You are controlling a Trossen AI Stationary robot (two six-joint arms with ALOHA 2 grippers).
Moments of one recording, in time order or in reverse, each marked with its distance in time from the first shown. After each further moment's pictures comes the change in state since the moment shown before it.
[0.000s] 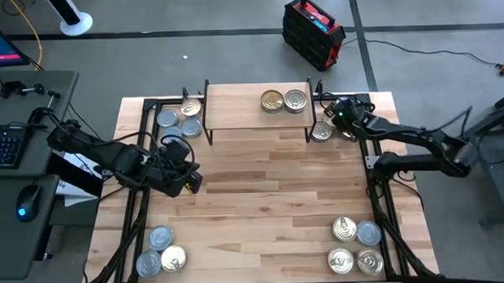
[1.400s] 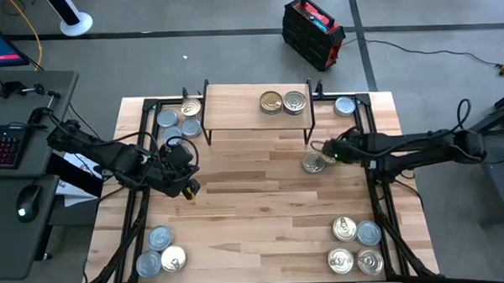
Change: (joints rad) left arm 0.000 0.000 0.000 -0.001 0.043 0.231; right arm 0.625 -0.092 0.005 -0.610 -0.058 0.278
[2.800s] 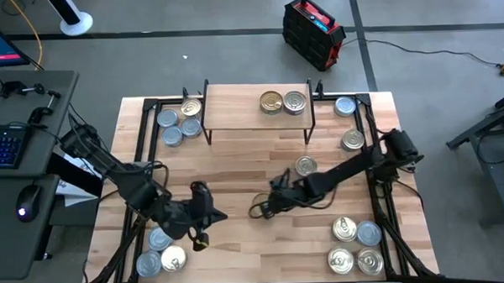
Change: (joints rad) left arm -0.220 0.214 -0.001 0.606 0.063 0.365; right arm 0.481 0.809 0.694 0.543 -0.143 -0.356
